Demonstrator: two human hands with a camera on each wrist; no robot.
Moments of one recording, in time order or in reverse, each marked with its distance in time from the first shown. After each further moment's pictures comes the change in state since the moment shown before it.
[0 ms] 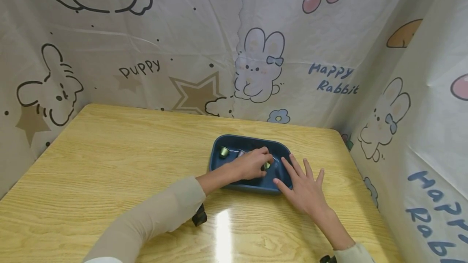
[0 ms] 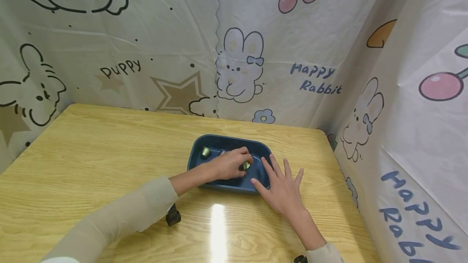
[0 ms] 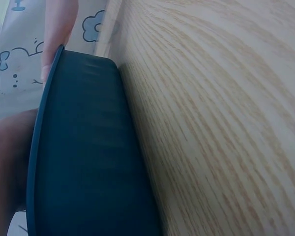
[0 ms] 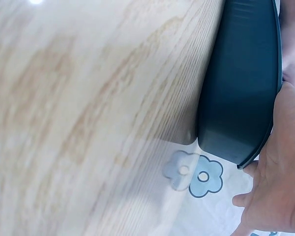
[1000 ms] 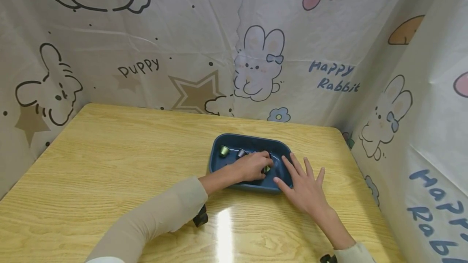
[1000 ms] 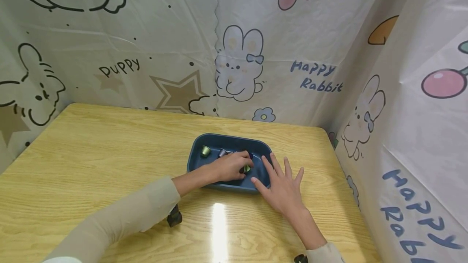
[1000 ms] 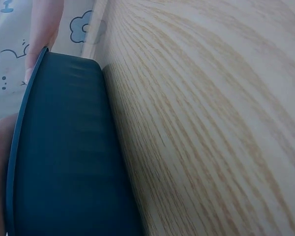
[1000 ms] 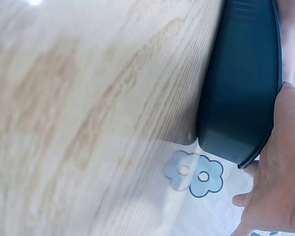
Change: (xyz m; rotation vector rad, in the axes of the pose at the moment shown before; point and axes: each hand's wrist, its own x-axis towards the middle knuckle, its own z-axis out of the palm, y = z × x) left_hand 0.004 0.001 0.014 0.106 -0.041 0.013; right_hand 0.000 0.002 0.002 0.007 0.015 -0.007
